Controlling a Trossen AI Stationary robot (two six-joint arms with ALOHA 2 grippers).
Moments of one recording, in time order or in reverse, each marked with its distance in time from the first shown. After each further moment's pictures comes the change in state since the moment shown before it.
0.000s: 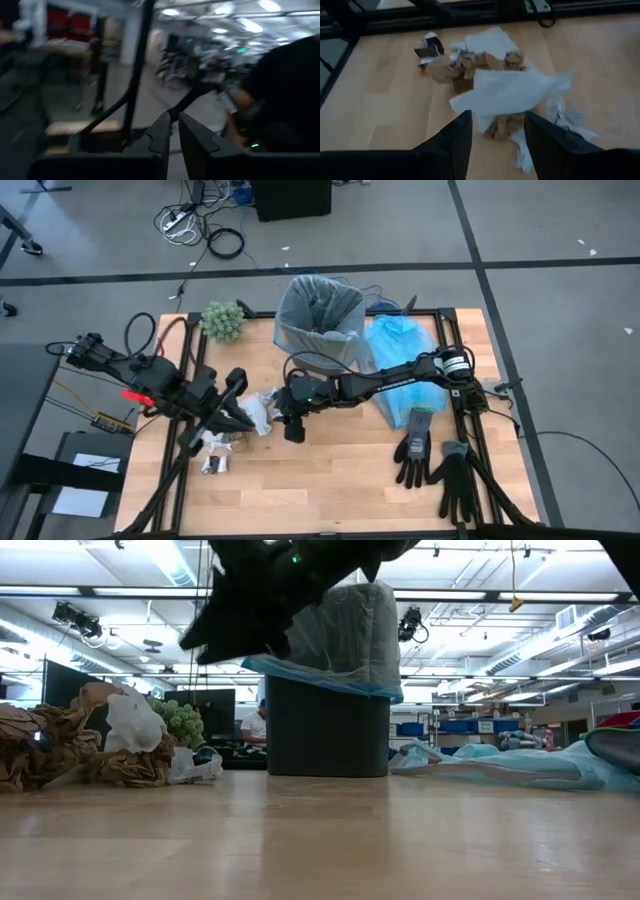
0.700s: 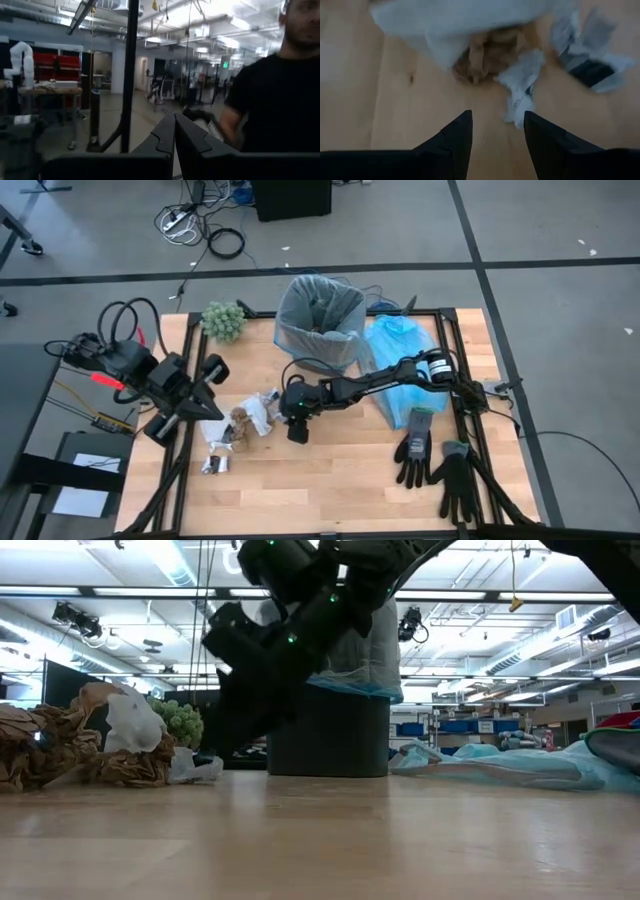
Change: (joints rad) left arm 0.000 -0.132 -0.001 0.001 0.055 0.121; right arm -0.032 0.141 -0.001 -0.062 -0.044 0.059
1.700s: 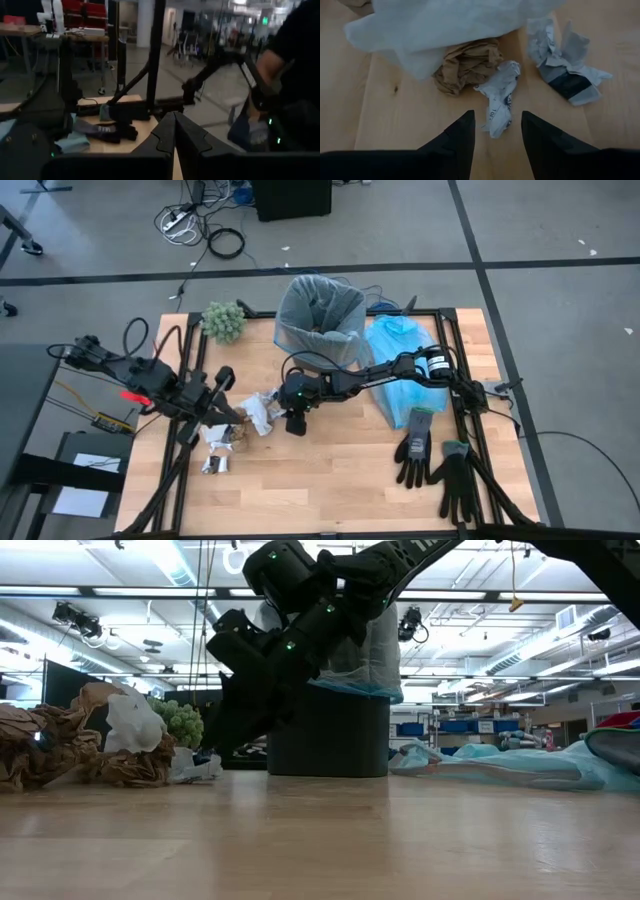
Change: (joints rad) left arm 0.000 -0.104 -0.242 -0.113 -0.131 -0.030; right arm -0.049 0.005 0.000 0.046 -0.045 -0.034
